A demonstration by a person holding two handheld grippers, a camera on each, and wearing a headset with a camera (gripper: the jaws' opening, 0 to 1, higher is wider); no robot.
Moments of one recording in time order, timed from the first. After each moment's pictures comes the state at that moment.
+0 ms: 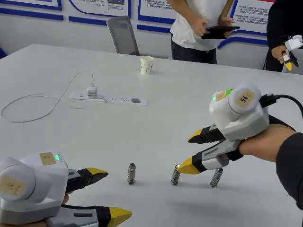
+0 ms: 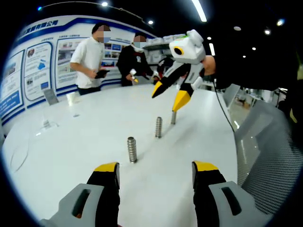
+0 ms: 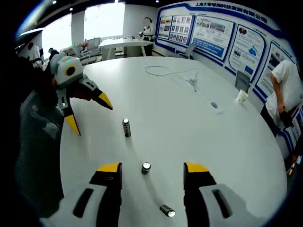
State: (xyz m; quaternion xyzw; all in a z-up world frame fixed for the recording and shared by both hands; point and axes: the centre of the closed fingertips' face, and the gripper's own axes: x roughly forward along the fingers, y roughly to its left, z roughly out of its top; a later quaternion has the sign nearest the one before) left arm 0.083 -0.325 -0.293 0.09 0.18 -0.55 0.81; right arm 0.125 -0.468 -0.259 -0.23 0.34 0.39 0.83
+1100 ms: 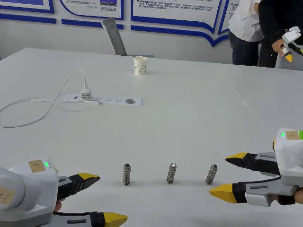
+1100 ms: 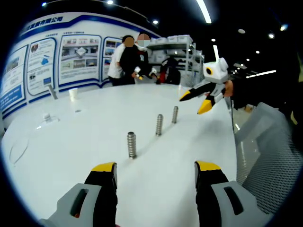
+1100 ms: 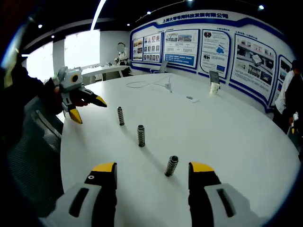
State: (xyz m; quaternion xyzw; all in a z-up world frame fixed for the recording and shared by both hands) left arm 0.081 -0.322 -0.299 0.08 0.19 -0.54 0.81; right arm 0.068 -0.535 -0.285 -0.12 0.26 0.32 0.90
